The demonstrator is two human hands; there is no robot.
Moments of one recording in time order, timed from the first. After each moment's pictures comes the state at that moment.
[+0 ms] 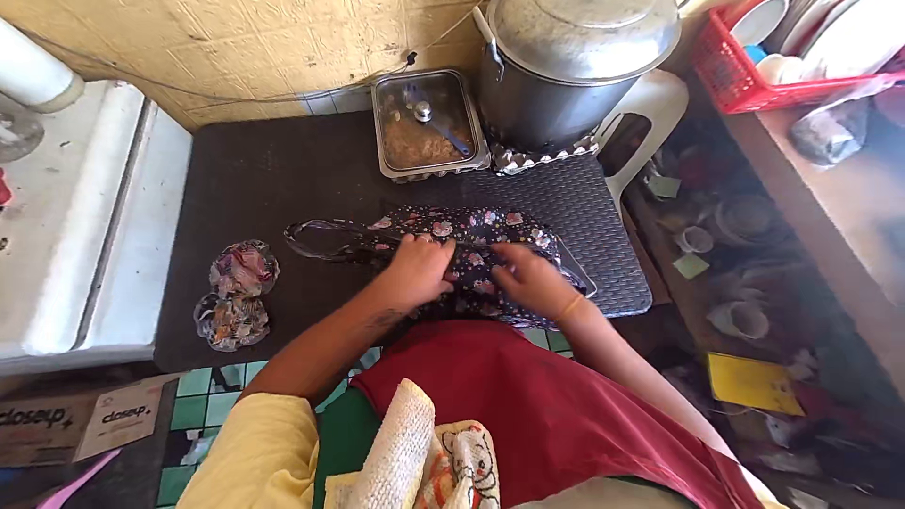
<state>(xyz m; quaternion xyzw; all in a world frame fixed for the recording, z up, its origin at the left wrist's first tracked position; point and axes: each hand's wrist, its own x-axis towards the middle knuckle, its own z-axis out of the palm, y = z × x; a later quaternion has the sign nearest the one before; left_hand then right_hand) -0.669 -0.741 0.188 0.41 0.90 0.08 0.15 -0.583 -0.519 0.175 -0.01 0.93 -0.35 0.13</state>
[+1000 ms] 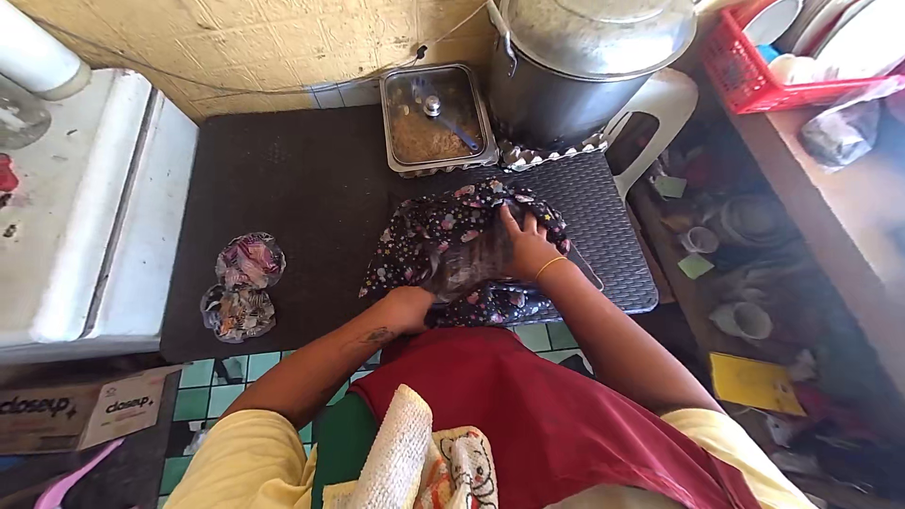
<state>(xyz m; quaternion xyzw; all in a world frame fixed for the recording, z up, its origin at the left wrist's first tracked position) -0.647 -0.778 0.137 0.36 0.83 0.04 0.42 -0.643 -0.522 0.145 0.14 0.95 -0.17 0.20</state>
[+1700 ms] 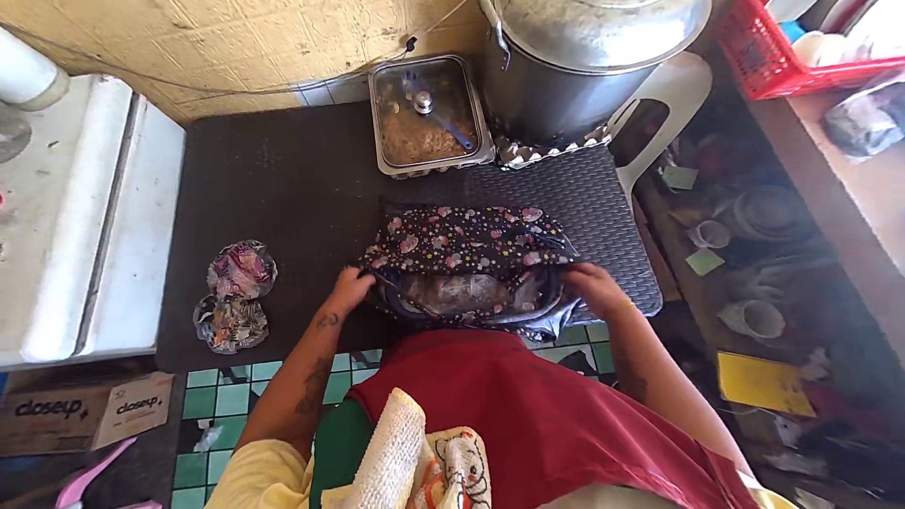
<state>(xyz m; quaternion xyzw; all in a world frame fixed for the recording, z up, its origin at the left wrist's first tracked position) -0.703 -0.850 0.070 -0.02 0.85 0.45 0.27 -0.569 -0.389 0.061 0.27 0.76 -0.58 0.09</state>
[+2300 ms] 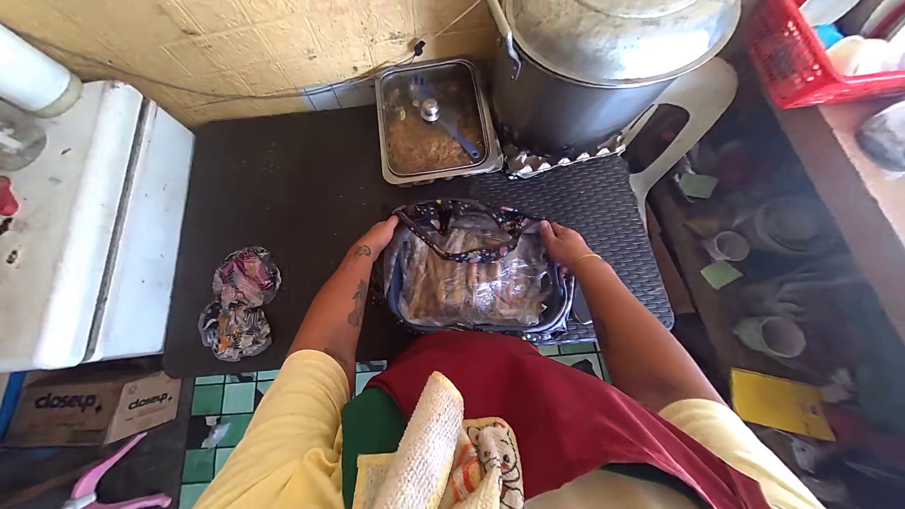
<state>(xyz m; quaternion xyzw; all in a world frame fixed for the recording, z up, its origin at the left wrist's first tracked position) -0.826 -0.769 0.056 -0.09 0.82 0.46 0.34 -0.694 -0.396 0.070 0.23 0.89 -0.35 0.17</state>
